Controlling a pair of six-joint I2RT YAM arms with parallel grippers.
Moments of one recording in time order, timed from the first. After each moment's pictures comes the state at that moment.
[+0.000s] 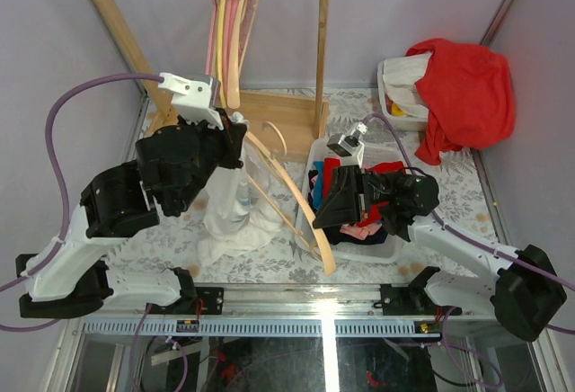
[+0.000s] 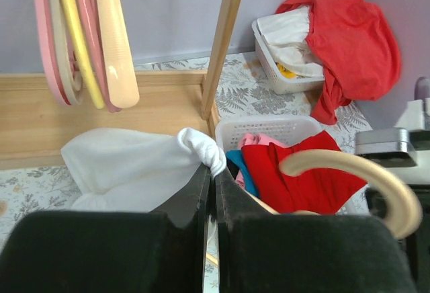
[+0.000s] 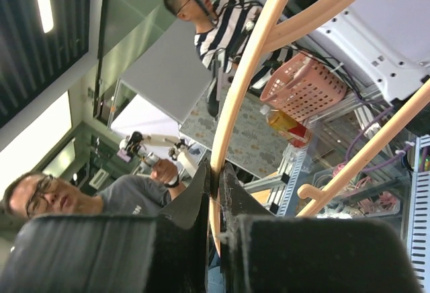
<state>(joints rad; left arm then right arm) -1.12 1.15 1.79 -0.86 -0.74 -0.34 0.71 1.13 0.65 1.22 -1.07 1.67</state>
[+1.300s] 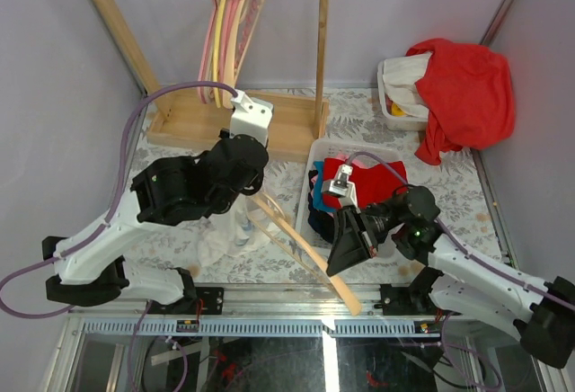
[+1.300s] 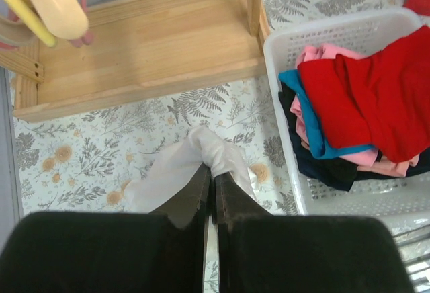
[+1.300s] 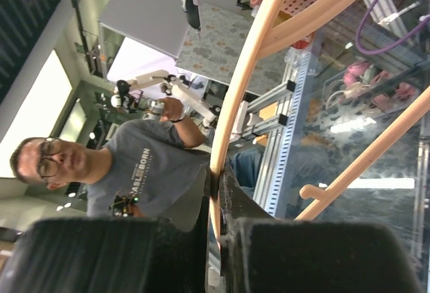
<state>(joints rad) -1.14 1.30 1.83 -1.17 -0.76 -0.38 0.80 0.83 0.52 0.64 -1.26 1.40</state>
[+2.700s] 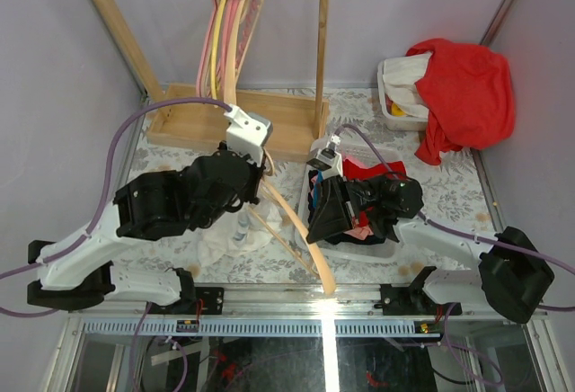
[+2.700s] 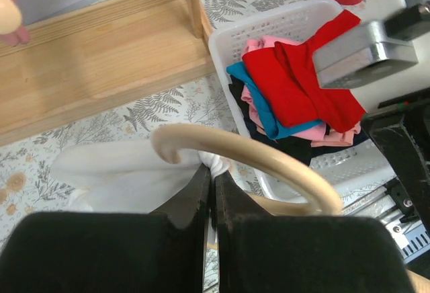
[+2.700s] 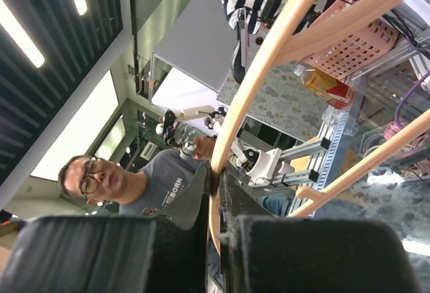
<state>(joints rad) -1.21 1.18 1.70 -1.07 -0.65 -0.35 0.80 1.24 0.63 1.42 -1.13 1.87</state>
